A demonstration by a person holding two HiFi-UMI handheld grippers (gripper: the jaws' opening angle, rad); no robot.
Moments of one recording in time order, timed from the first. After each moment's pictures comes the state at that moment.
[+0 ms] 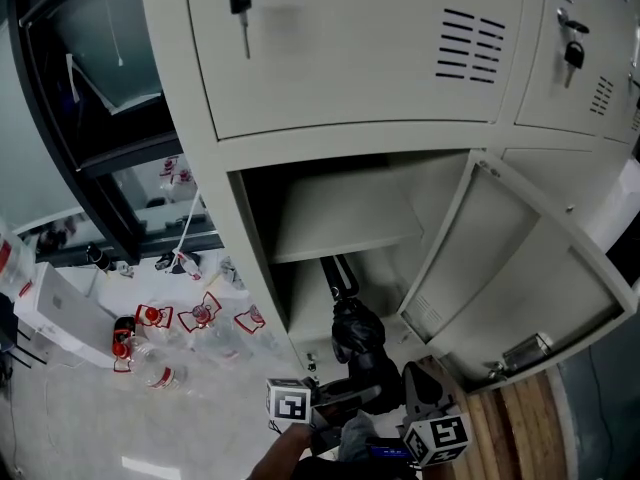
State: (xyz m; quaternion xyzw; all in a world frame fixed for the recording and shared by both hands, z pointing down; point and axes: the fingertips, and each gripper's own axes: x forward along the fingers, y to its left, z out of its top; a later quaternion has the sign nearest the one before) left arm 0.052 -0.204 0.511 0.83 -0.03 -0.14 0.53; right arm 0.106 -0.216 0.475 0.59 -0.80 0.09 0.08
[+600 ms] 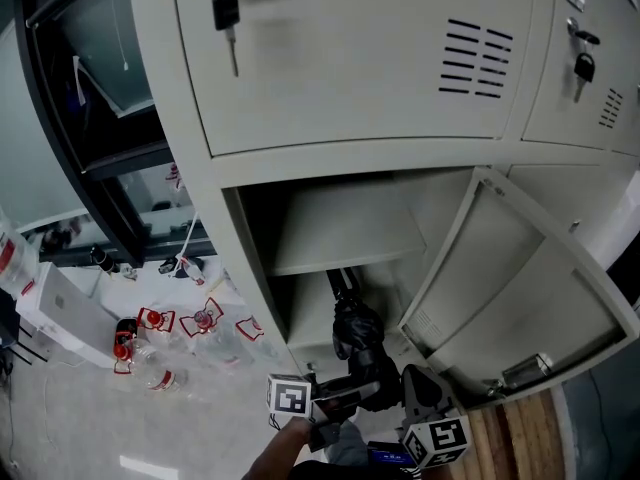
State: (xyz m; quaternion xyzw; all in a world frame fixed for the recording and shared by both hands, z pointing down) left arm 0.058 -0.231 0.511 0.83 -0.03 -0.14 0.54; right arm 0.110 -0.239 0.474 0.58 -0.81 0.09 0.07
